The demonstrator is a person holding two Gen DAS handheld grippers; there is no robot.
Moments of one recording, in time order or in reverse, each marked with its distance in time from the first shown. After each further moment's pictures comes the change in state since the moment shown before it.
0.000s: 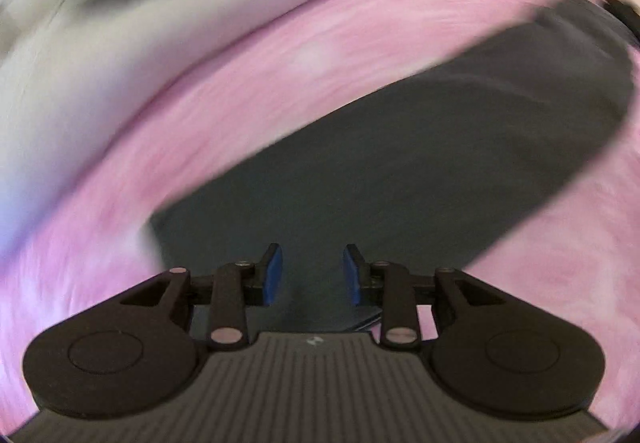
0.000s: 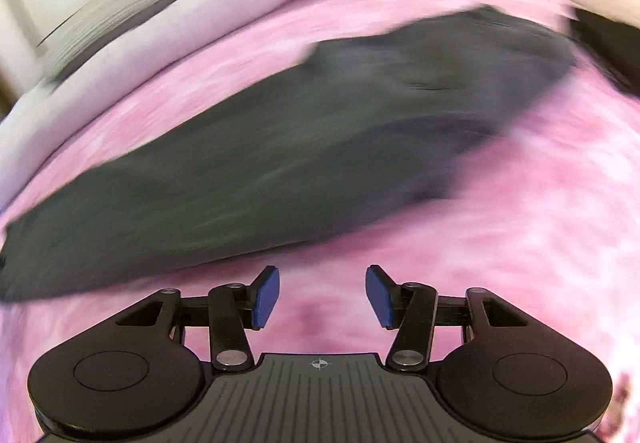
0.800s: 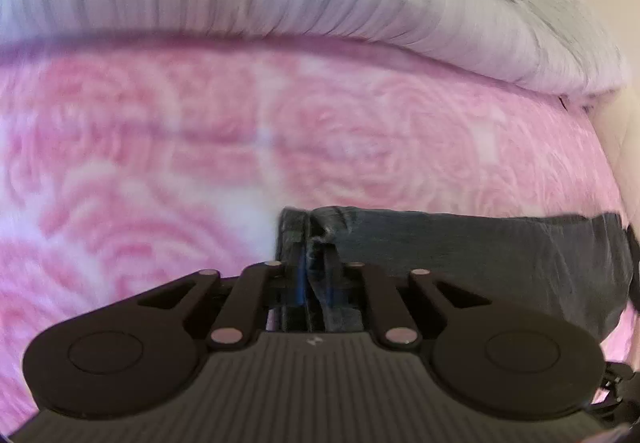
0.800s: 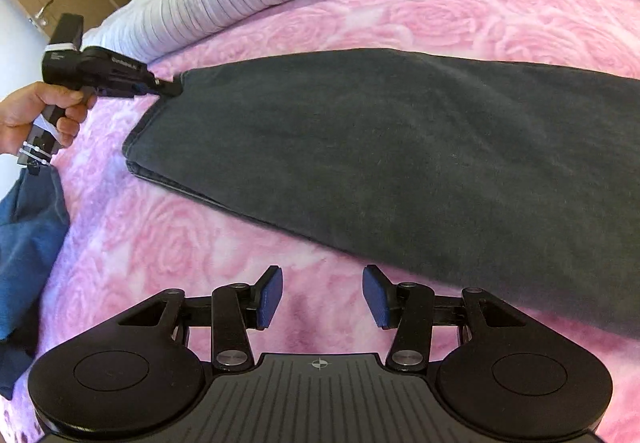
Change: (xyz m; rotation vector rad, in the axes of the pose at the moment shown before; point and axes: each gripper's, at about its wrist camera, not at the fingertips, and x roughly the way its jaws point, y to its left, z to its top) left arm 0.058 0.225 -0.097 -0.818 0.032 -0.161; right arm 0.073 0.209 -0.044 -0.516 0.293 0.460
